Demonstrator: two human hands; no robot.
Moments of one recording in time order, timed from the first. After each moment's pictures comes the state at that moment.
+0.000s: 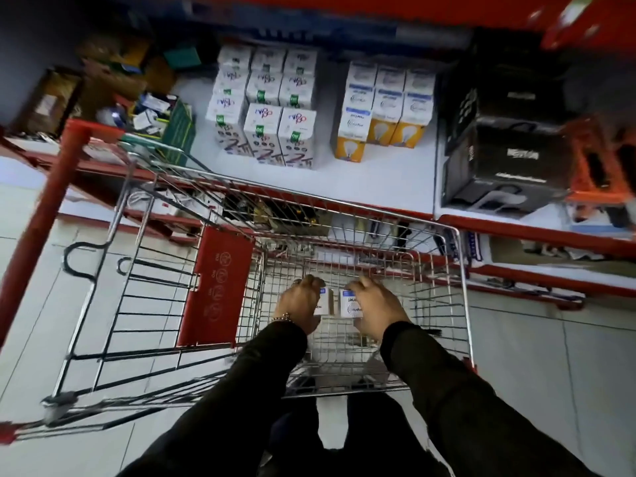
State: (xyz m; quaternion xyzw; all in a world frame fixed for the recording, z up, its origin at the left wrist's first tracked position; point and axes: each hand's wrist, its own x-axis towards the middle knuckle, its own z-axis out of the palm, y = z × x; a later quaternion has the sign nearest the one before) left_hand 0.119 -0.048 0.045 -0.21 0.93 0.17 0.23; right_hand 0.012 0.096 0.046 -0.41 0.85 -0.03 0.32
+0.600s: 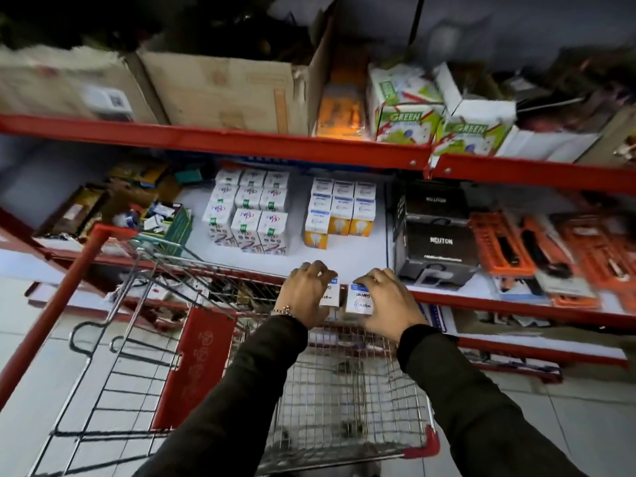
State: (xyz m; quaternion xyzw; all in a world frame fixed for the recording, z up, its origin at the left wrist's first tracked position) left_hand 0.010 -0.052 0.185 -0.10 0.99 0.05 -0.02; right_hand -0.089 0.114 0.187 -0.43 0.89 -0.11 0.09
